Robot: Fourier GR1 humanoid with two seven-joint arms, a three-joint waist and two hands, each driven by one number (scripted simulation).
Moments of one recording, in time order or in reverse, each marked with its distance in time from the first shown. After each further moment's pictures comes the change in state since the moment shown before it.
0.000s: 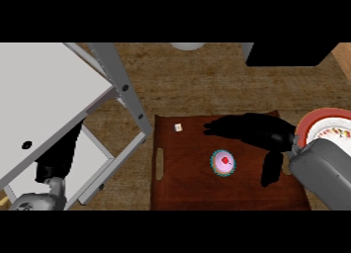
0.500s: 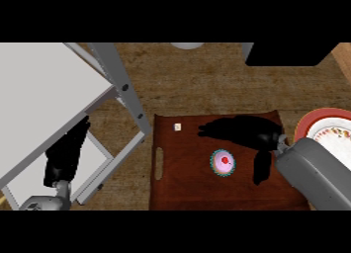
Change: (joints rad) left arm 0.018 -0.026 0.002 0.081 -0.018 -0.015 -0.010; right arm -0.011 0.086 -0.001 0.092 0.113 0.034 -0.014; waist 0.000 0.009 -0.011
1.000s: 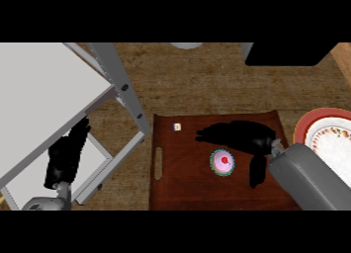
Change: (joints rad) left arm 0.011 -0.022 0.026 0.022 -0.028 -0.028 0.008; right arm 0.061 0.093 -0.081 0.024 0.167 0.046 -0.058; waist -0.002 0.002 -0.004
